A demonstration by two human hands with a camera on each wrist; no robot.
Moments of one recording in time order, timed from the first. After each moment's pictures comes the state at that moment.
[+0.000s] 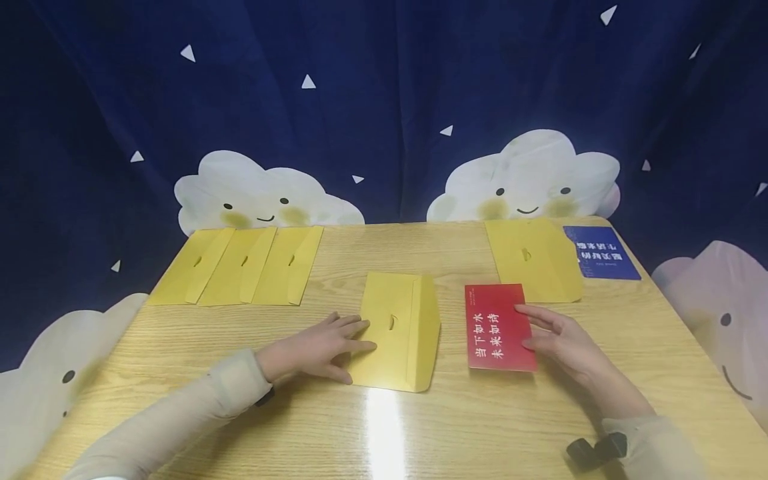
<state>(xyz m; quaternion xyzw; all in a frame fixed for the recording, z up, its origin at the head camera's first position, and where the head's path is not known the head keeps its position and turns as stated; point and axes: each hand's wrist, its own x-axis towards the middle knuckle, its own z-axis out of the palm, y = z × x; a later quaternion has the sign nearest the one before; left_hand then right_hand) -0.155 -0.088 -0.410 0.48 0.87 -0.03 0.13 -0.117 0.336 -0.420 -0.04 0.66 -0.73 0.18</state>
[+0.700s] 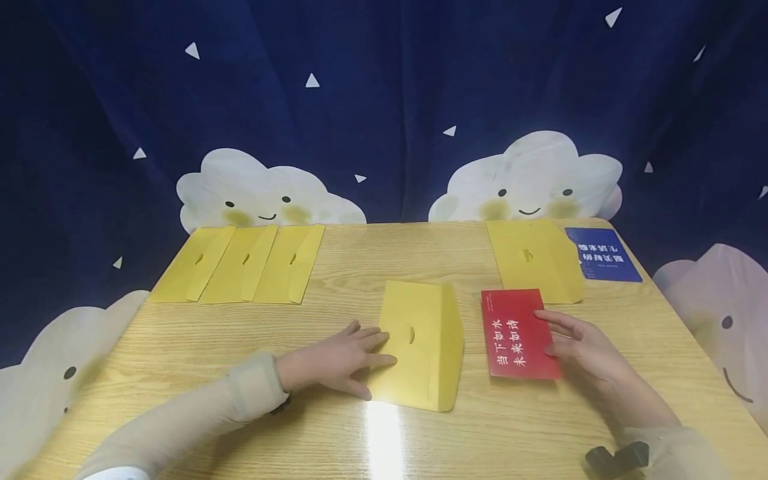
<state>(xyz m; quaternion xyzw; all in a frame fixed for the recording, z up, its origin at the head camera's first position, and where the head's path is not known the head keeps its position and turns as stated) -0.138 -0.060 -0.410 0.51 0.85 -0.06 0.11 -0.111 0.361 -0.421 -0.03 0.63 -0.75 0.19</state>
